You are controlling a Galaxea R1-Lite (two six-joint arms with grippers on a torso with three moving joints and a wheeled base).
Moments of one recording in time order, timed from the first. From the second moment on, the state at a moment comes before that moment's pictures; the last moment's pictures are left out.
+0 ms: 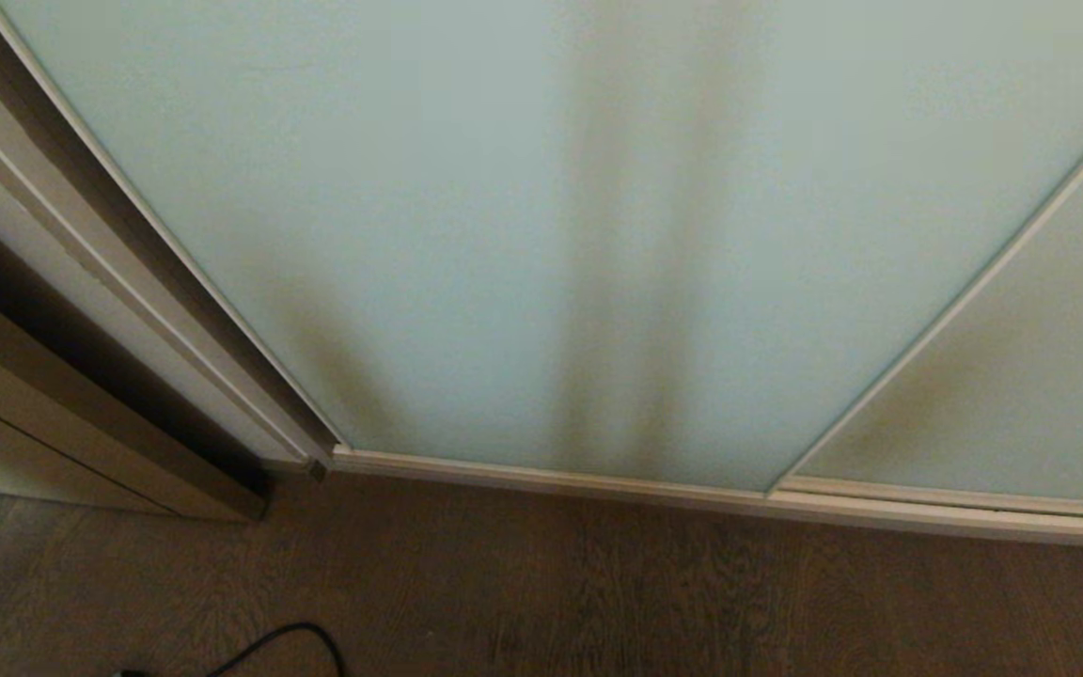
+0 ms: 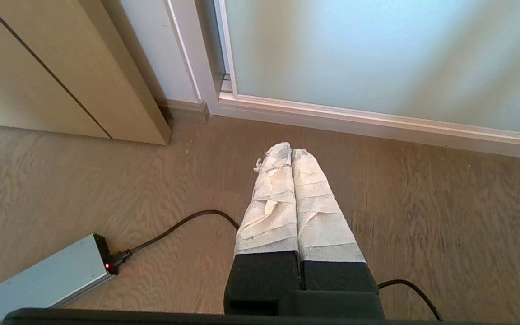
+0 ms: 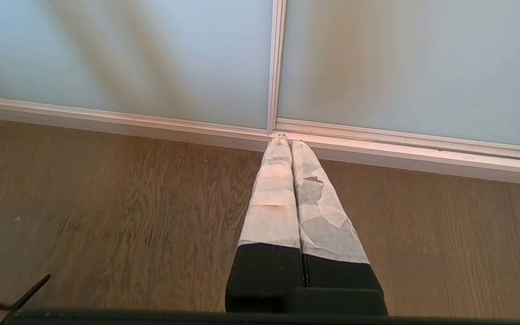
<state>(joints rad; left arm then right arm) 0.00 0.00 0.00 0.00 0.00 -0.01 0.00 0.00 0.00 0.00 -0.01 0.03</state>
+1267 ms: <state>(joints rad) 0.00 0.28 -0.57 -0.06 0.15 0.04 0.00 0.00 0.00 0.00 -0.01 0.03</state>
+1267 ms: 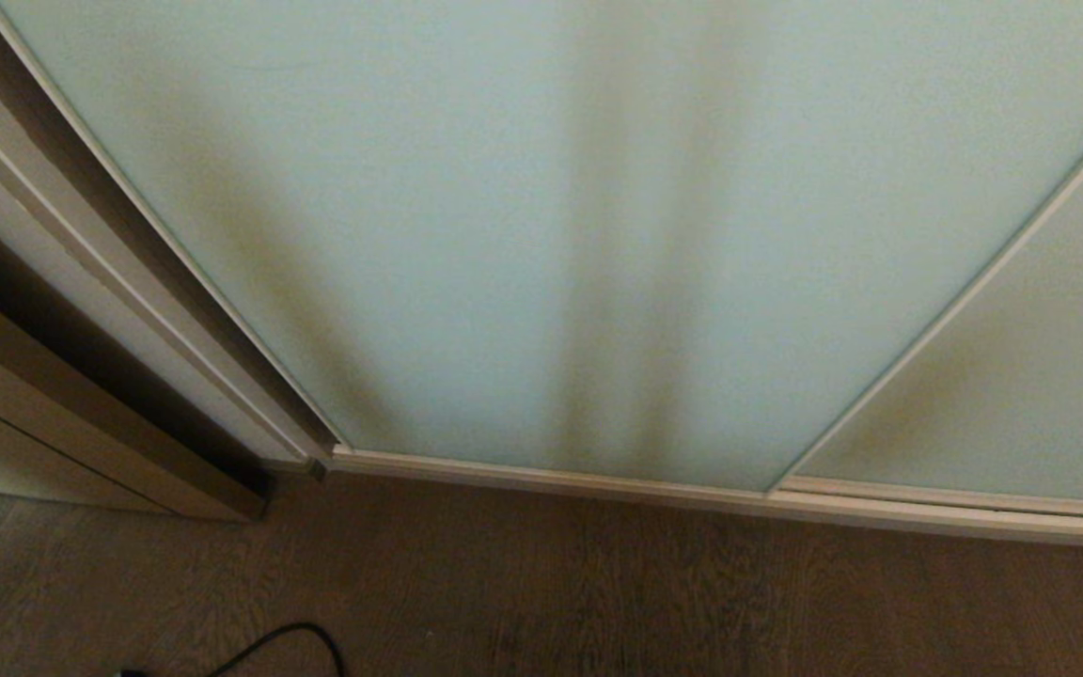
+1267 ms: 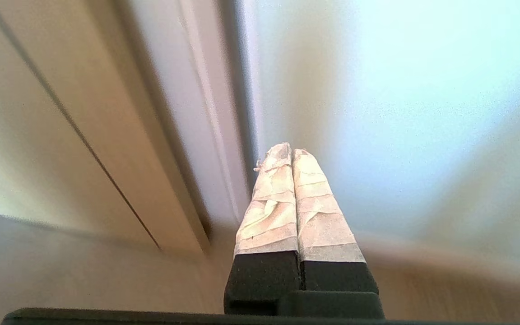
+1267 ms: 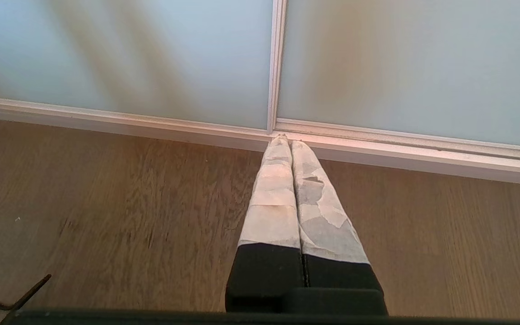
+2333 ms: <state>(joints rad) 0.23 1.20 -1.20 -0.61 0.52 0.02 0.00 0.00 0.00 0.00 -0.01 0.03</state>
